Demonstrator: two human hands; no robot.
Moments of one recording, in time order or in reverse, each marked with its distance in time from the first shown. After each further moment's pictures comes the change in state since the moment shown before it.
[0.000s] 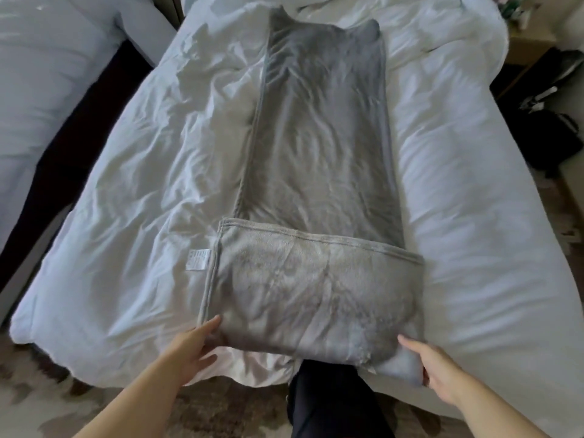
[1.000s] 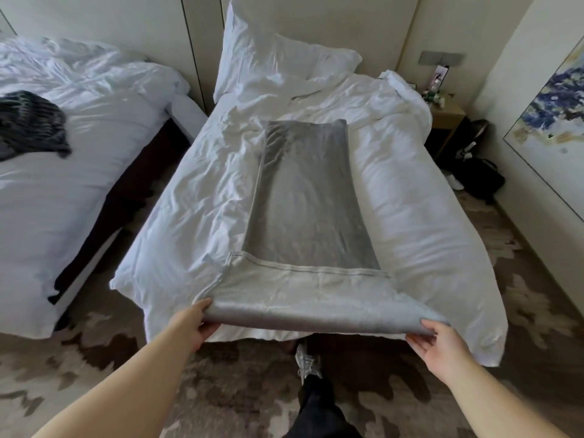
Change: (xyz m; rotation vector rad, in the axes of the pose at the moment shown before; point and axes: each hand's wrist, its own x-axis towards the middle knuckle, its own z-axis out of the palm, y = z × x) left_hand -0.215 -0.131 -0.137 -0.365 -0.003 0.232; right_hand -0.243 0.198 -0.026 0.860 0.026 -0.332
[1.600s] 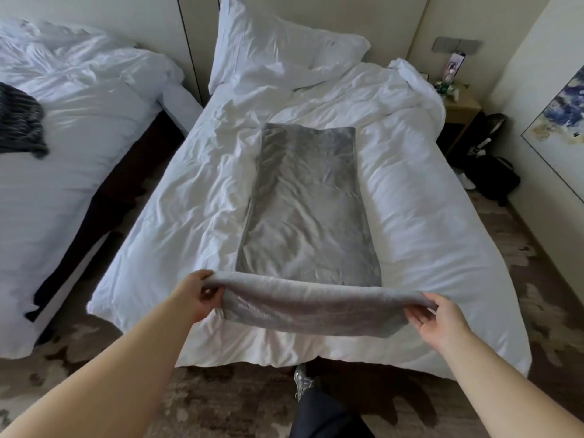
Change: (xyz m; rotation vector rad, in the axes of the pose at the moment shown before) left_hand 0.053 0.092 0.110 -0.066 -0.086 -0.026; right_hand 0.074 -0.067 0.119 0.079 -0.055 0.009
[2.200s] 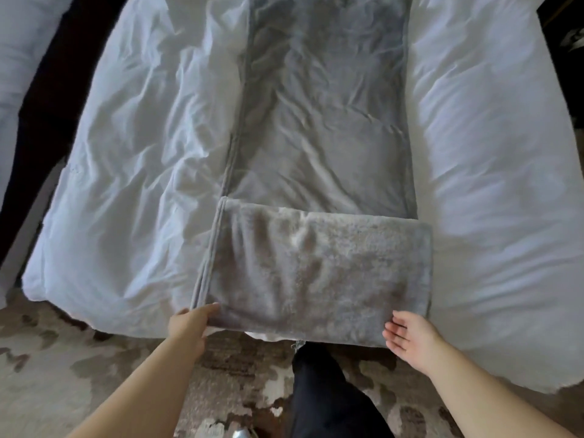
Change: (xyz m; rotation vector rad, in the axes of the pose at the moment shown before) left_hand 0.180 -0.078 0.004 0.418 0.440 -0.132; right_hand 0.170 0.096 0.033 -0.579 0.253 0.521
